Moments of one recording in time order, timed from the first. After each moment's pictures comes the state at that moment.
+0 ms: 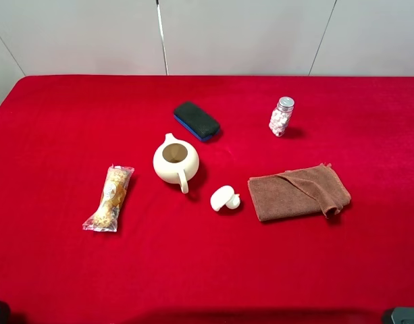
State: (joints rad) left arm -0.07 0.00 -0.49 -0.05 1.07 0.15; right arm 0.00 -0.01 -0.50 0.11 1.01 0.02
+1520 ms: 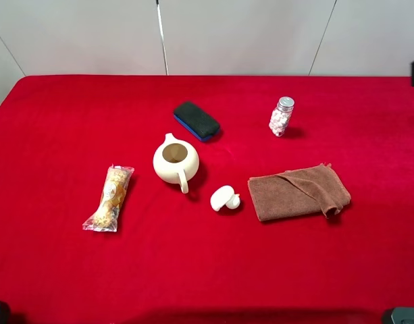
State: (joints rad) left arm -0.07 0.00 -0.49 -0.05 1.07 0.15; right arm 0.06 0.75 -0.85 0.37 0.99 -0.34
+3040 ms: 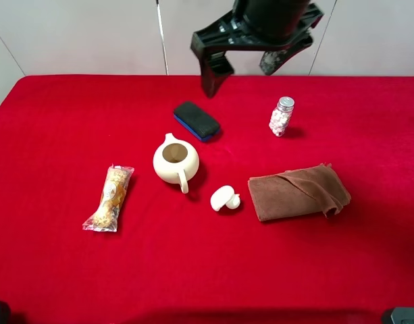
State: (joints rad) left arm -0.07 0.00 -0.49 -0.05 1.07 0.15; right arm 0.74 1.71 -1.49 0.03 1.10 0.17
